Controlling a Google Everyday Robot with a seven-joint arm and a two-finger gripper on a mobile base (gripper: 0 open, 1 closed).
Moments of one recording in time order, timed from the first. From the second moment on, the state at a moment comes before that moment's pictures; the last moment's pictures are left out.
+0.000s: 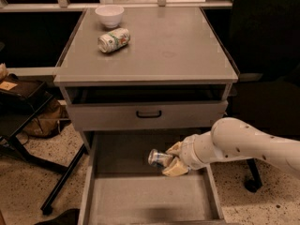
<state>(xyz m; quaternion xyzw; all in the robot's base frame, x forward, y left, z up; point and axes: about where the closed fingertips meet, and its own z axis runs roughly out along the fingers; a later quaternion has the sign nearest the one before) 0.486 -0.074 0.613 -0.61 0.72 0.14 0.29</state>
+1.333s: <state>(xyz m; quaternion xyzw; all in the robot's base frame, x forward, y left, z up) 0.484 -0.103 0.436 -0.55 0.77 0.19 0.27</state>
